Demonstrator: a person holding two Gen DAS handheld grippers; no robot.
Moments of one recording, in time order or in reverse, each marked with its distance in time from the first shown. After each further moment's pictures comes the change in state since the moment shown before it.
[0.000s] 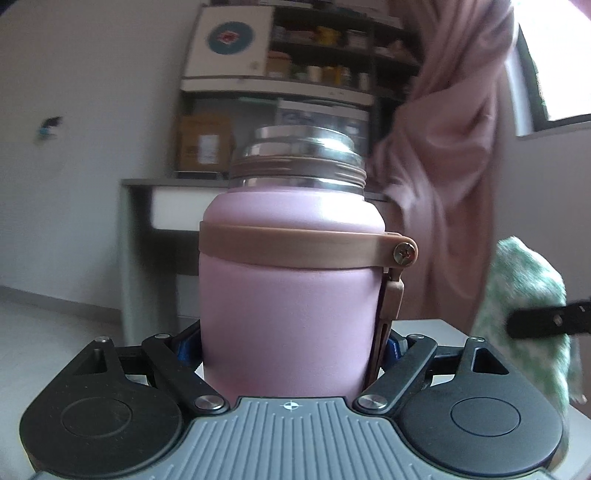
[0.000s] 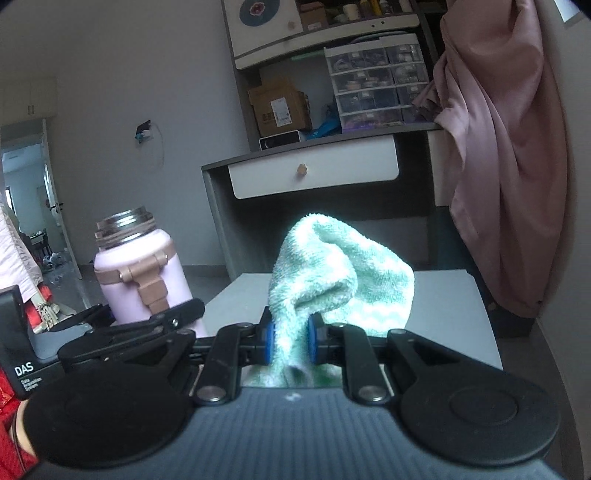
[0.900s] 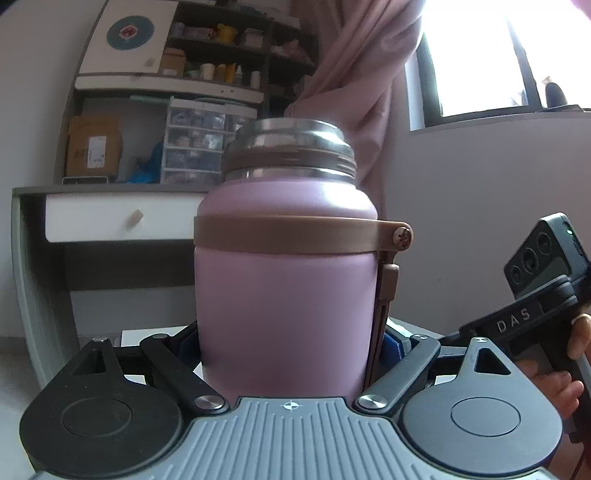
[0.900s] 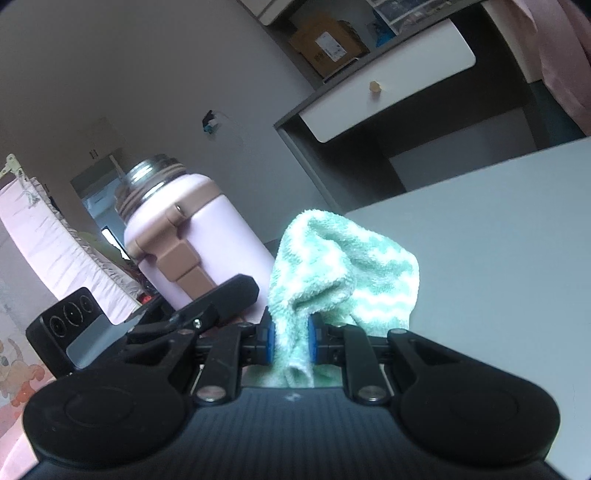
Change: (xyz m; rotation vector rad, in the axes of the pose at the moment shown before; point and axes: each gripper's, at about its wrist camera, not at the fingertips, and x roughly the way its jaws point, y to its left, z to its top) left arm 0.026 0.045 -0.021 0.084 -0.016 -0.452; right arm 0.084 -0.008 -0.033 0.292 0.166 0.427
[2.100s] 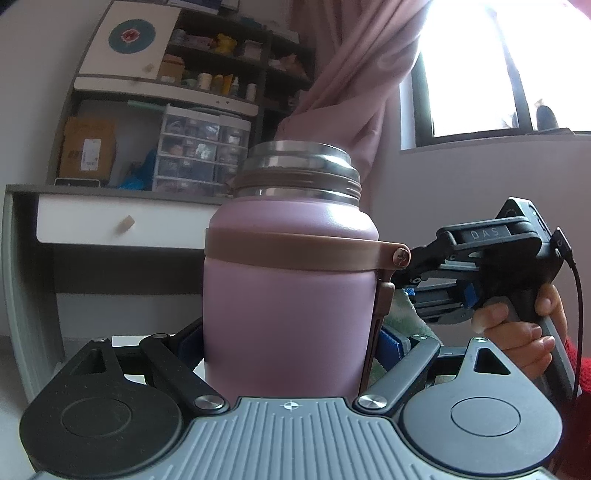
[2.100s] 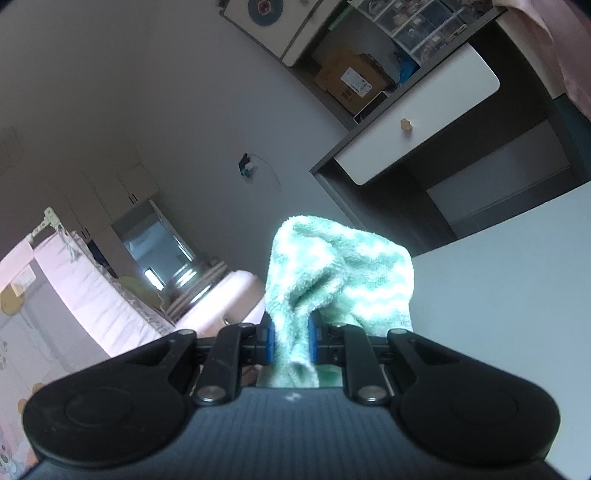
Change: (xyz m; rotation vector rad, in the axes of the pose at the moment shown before) left arm -0.006 0.010 -0.007 -0.037 -0.054 -0.061; right arm -0.007 0.000 0.038 0.050 -0.126 0.182
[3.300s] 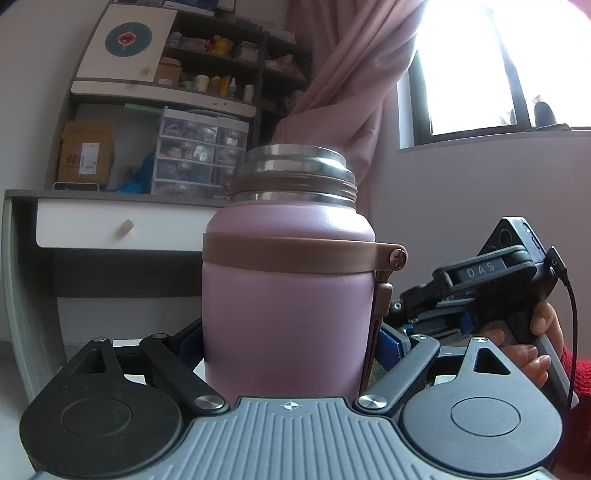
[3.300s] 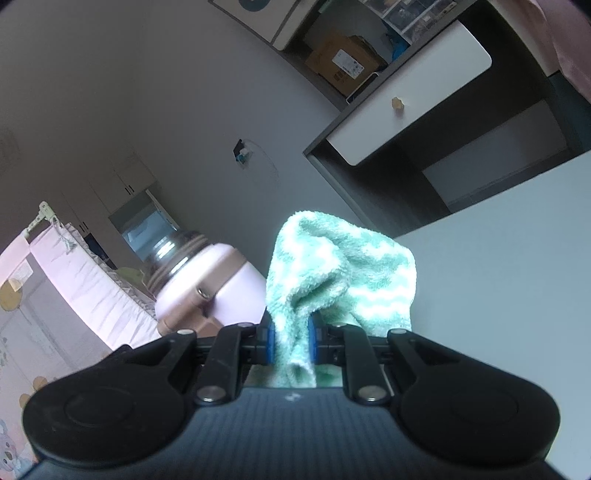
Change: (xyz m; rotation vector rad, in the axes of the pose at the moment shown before) left arm 0.002 0.000 0.005 0.020 0.000 0.004; right arm 0.006 -0.017 -0.011 0.025 0.062 -0.013
